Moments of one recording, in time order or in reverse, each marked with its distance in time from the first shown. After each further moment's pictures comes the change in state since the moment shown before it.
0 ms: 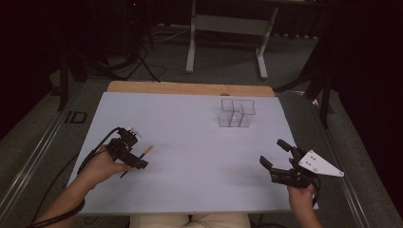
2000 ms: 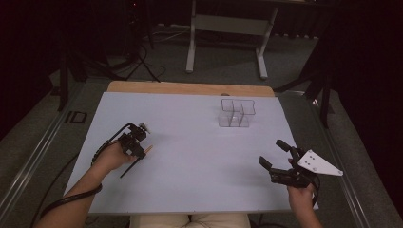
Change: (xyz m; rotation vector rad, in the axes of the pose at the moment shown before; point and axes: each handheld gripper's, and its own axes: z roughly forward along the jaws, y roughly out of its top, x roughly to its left) left arm 0.029 0.030 0.055 0.169 0.059 -0.006; right arm -0.001 -0.002 0.001 0.008 0.014 0.001
